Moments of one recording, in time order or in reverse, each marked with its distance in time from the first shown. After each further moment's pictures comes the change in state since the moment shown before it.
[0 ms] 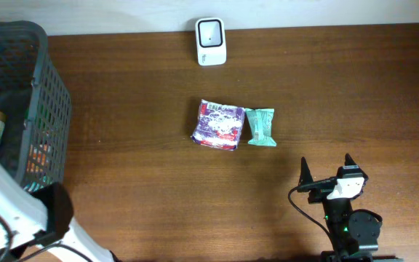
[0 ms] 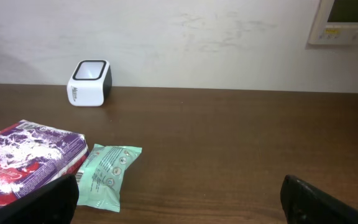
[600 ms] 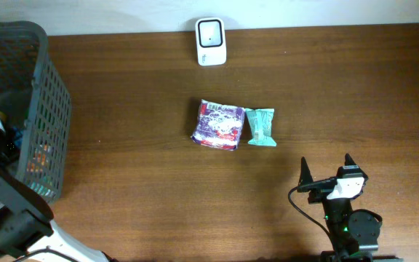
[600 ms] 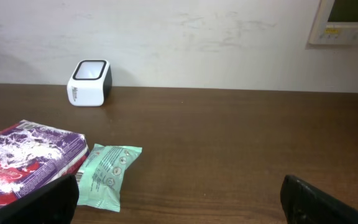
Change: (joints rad) left arm 0.246 0.013 -1.315 0.393 0.009 0.278; right arm 0.000 0.000 0.000 0.000 0.000 0.001
